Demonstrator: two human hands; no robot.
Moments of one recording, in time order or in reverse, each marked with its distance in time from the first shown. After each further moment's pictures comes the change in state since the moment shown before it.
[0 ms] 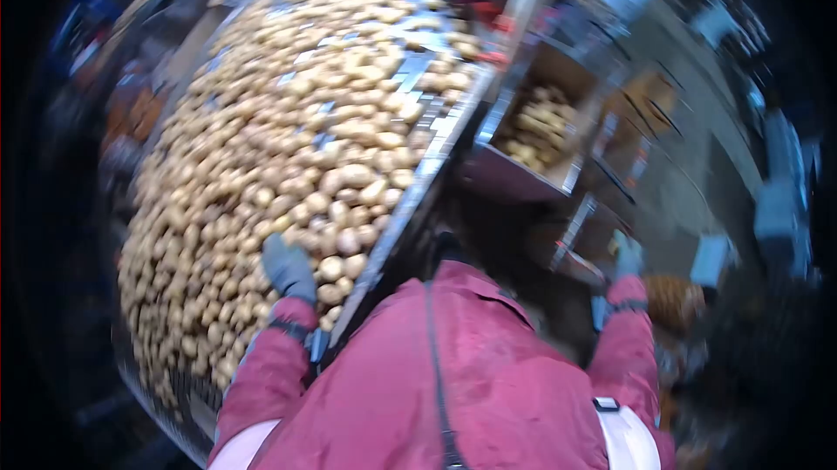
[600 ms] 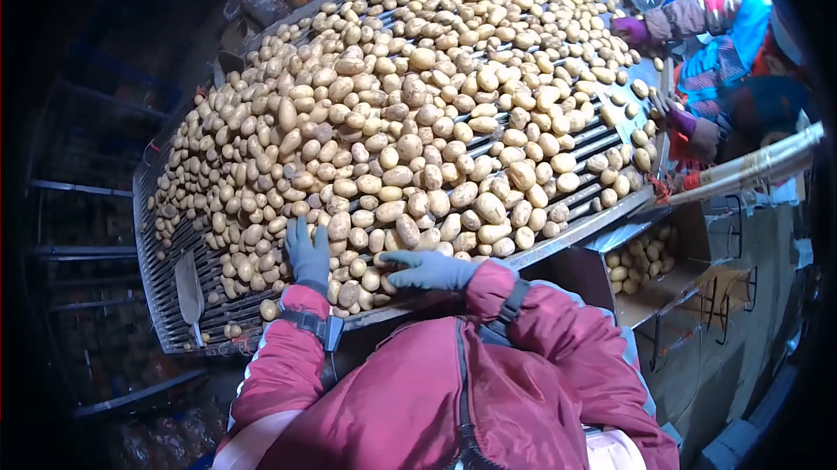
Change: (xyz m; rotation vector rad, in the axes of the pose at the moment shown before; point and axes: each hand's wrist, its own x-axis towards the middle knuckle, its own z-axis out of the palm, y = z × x) left_hand -0.056 -0.071 -0.040 0.036 0.043 -0.339; right_hand -0.331 -0.252 0.481 -0.576 -2.273 -0.609
